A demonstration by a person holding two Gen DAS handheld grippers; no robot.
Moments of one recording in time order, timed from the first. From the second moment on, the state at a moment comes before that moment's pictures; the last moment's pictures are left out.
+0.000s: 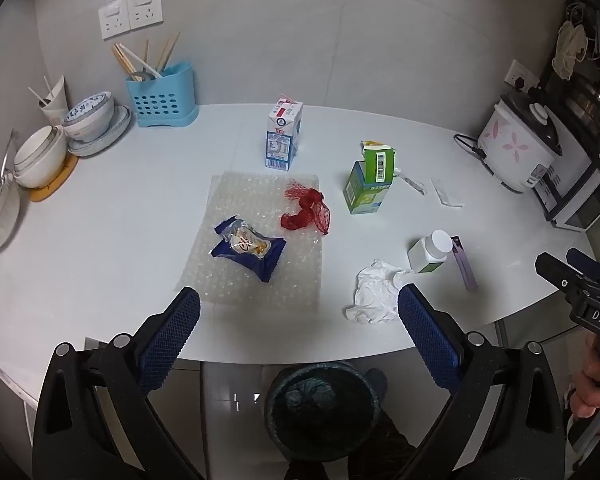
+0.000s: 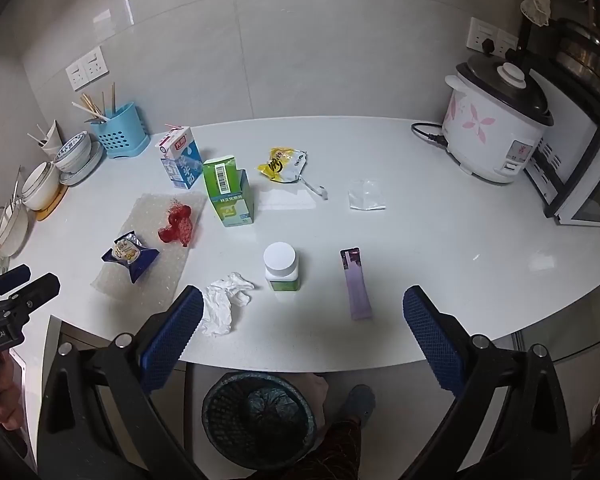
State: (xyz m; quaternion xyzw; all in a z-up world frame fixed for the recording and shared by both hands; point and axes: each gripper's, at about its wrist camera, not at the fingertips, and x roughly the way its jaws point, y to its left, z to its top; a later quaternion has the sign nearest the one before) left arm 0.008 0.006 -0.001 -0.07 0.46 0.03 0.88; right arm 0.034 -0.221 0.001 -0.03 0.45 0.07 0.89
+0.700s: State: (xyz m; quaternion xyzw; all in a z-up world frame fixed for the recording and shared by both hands) left arm 0.008 0.001 0.003 -0.07 0.46 0.03 0.88; right arm 0.033 -0.226 0.002 -0.02 0.46 0.07 0.88
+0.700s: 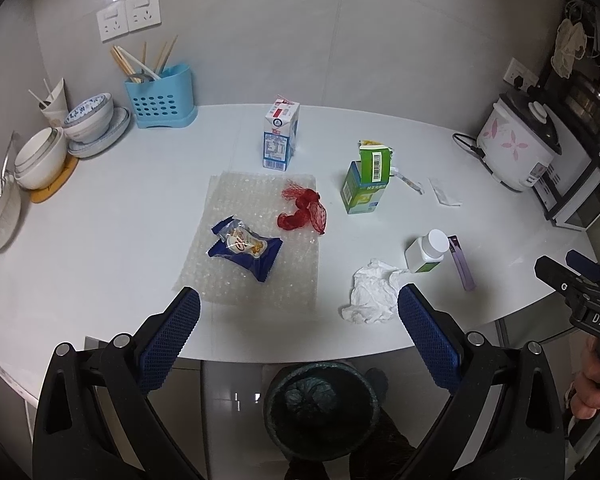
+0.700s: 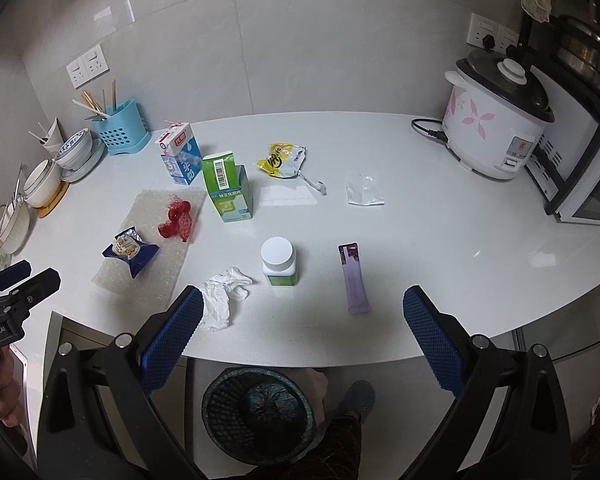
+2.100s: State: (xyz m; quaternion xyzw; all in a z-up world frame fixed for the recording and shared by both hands) left arm 0.008 -0.001 0.012 -0.06 0.45 0.03 0.89; right arm 0.034 -0.224 0.016 -0.01 0.44 0.08 0.90
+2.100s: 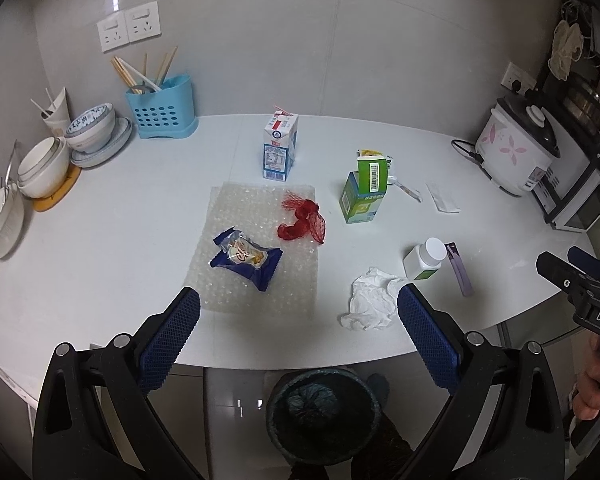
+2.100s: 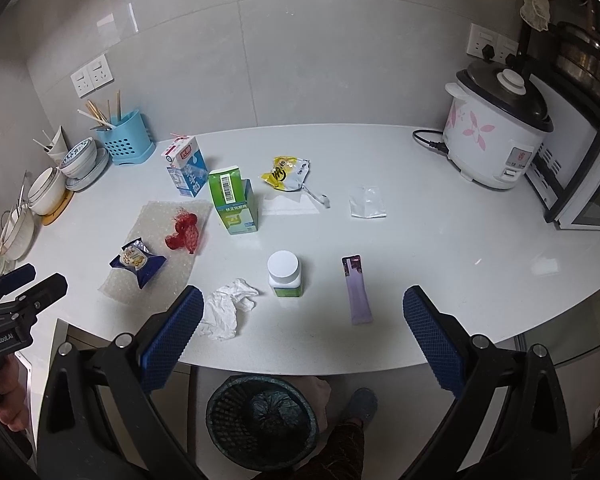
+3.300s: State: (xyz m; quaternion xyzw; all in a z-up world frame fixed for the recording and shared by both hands) left arm 0.124 0.072 -0.144 -0.11 0.54 0.09 0.83; right arm 0.129 -0.193 -0.110 -0.06 0.52 0.07 0.85
